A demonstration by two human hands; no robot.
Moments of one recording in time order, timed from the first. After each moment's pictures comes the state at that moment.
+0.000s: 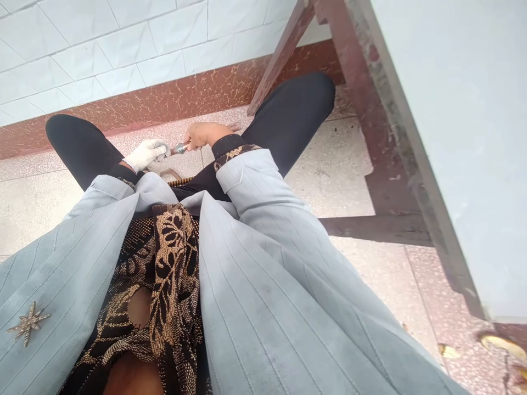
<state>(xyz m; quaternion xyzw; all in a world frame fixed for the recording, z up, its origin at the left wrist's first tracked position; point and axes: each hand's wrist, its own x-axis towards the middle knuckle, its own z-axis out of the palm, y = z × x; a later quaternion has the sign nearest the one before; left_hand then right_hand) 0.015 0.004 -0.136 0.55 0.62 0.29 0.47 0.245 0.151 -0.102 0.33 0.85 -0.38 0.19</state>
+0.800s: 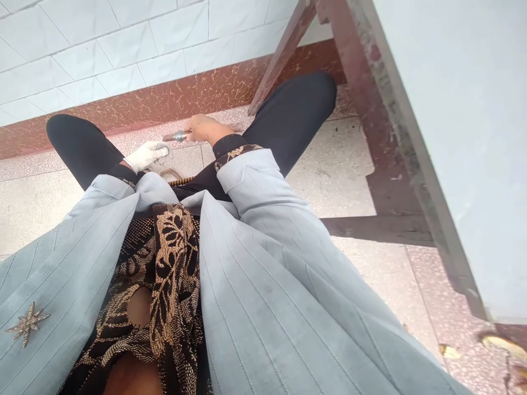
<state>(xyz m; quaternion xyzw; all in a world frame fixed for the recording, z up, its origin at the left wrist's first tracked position) 0.026 -0.002 -0.120 0.53 0.62 0.27 0.52 0.243 0.132 -0.075 0.45 0.82 -0.35 0.08</state>
